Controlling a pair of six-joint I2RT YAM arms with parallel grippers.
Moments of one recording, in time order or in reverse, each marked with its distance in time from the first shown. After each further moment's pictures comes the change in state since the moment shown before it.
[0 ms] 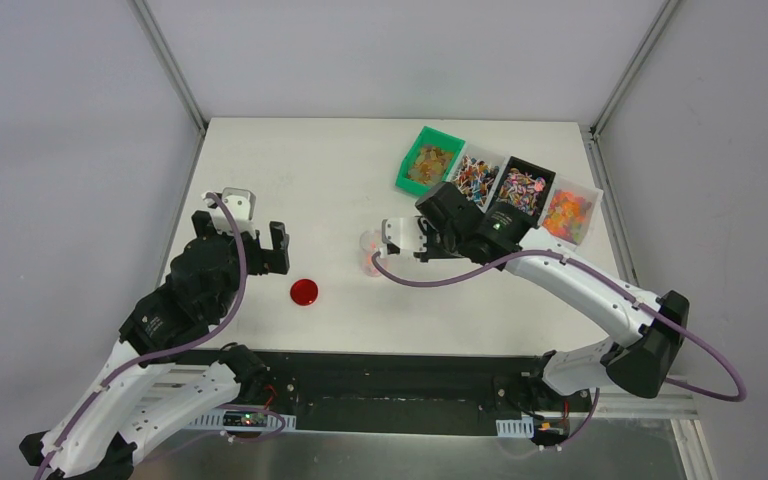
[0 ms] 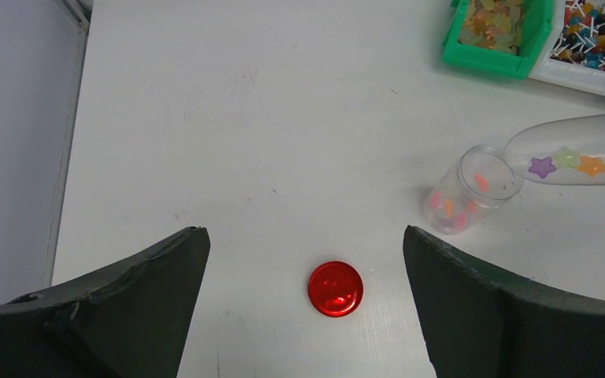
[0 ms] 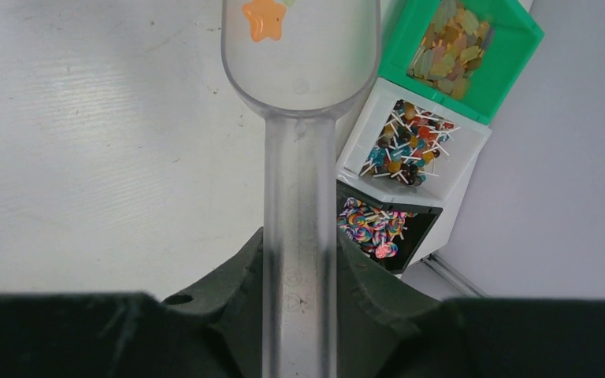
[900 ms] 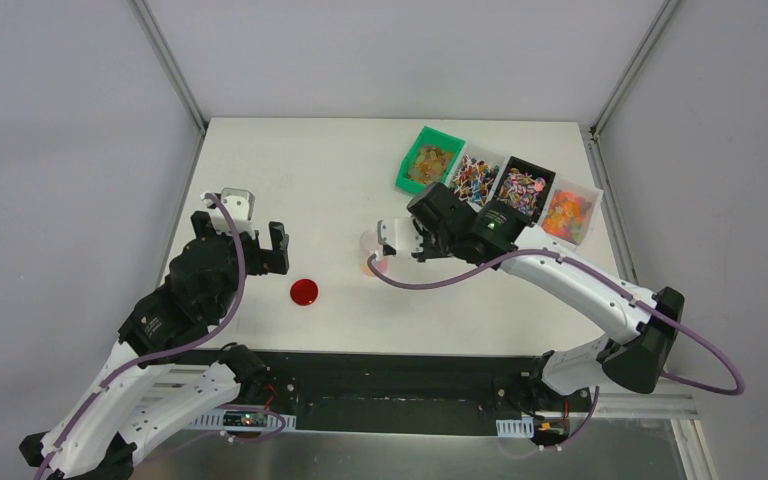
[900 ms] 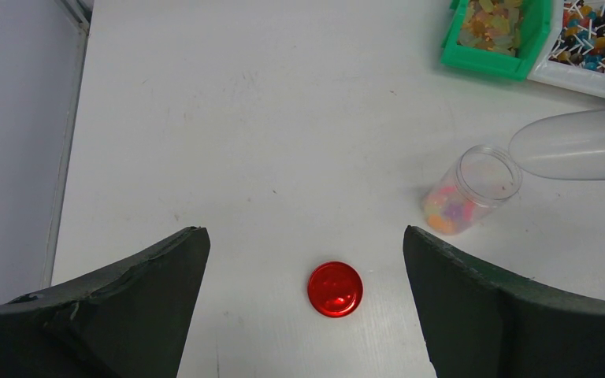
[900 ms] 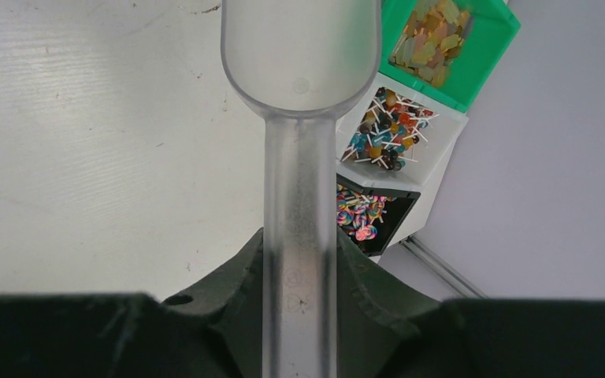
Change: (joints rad) left arm 0.000 -0.008 0.000 0.000 0.000 0.000; right arm 0.048 0.033 0.065 -0.062 0.086 -0.011
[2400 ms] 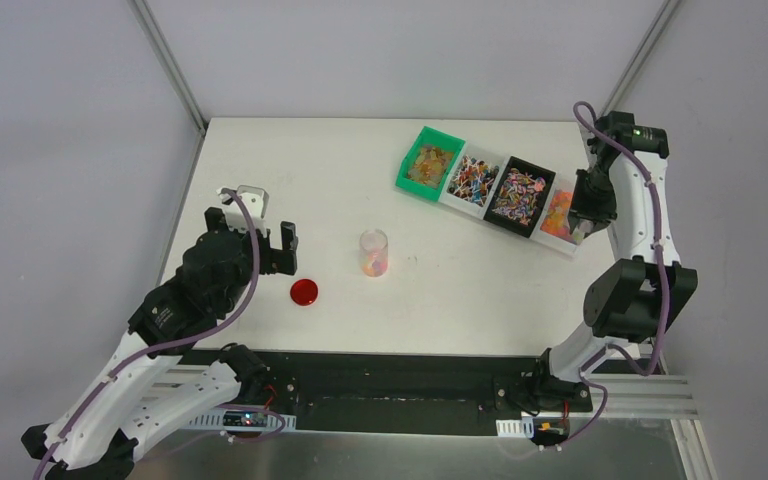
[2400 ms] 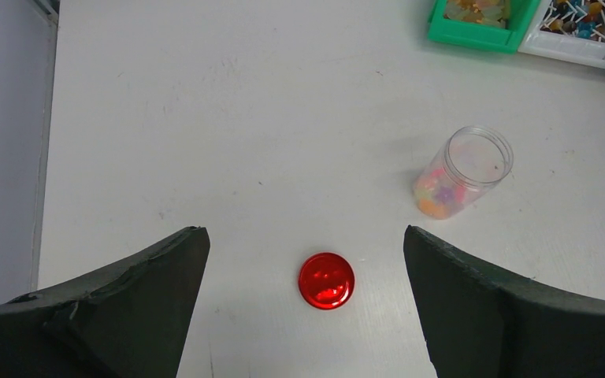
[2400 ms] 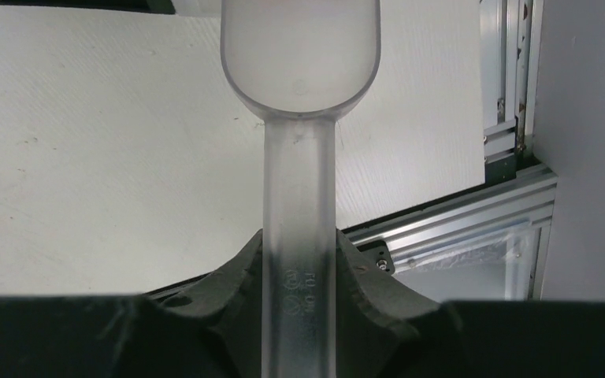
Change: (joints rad) left arm 0.000 0.044 -0.002 0.001 0.048 0.000; right arm -1.085 0.222 0.290 -0.406 -0.195 1.025
